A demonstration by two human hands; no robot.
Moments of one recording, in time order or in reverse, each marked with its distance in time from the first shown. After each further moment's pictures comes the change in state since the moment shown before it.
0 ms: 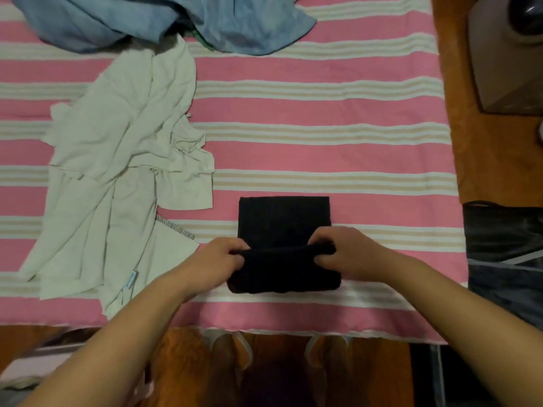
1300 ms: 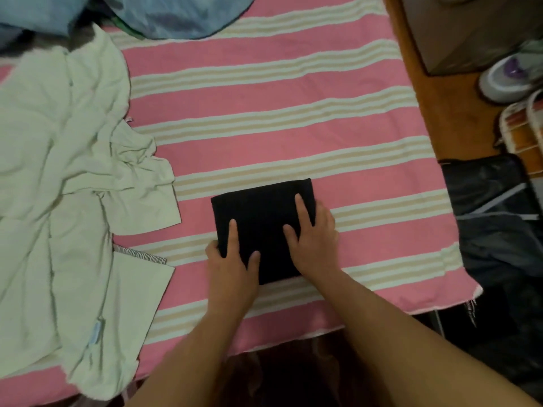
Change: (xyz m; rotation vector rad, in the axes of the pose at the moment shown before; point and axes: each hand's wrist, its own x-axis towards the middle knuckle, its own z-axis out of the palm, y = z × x) left_hand 0.088 -0.061 0.083 0.287 0.436 0.135; right_hand 0.085 0.040 0.118 -0.113 0.685 0.412
